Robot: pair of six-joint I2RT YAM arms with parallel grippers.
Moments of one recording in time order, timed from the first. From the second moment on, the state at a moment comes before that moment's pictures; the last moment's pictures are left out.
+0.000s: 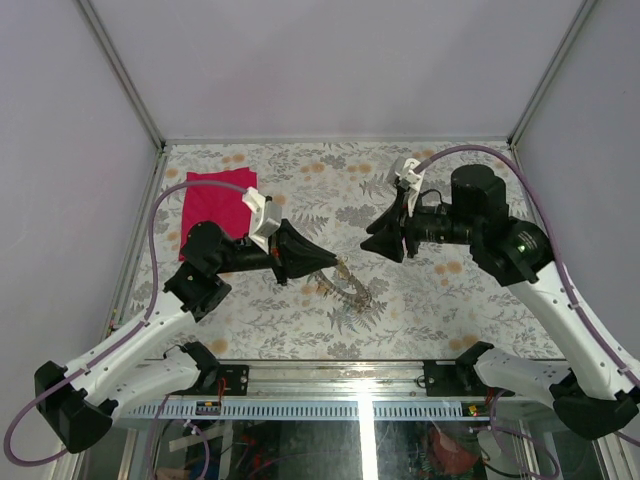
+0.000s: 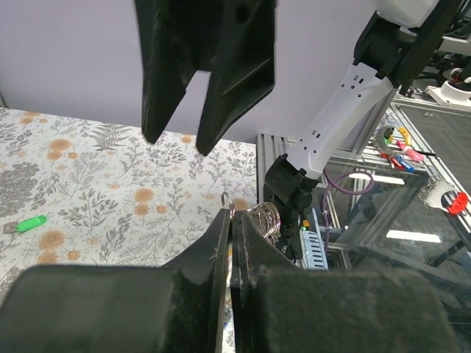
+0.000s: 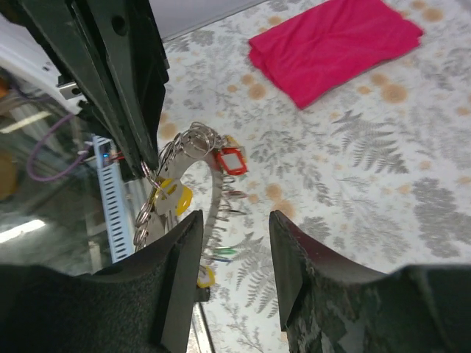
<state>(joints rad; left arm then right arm) -0.70 0.91 0.78 0.37 0.79 -0.34 0.67 1.06 1.41 -0.73 -0.55 -0.09</state>
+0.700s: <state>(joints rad) -0.70 0.91 0.79 0.37 0.87 -0.34 0.59 1.05 1.16 -0.31 -1.03 0.15</state>
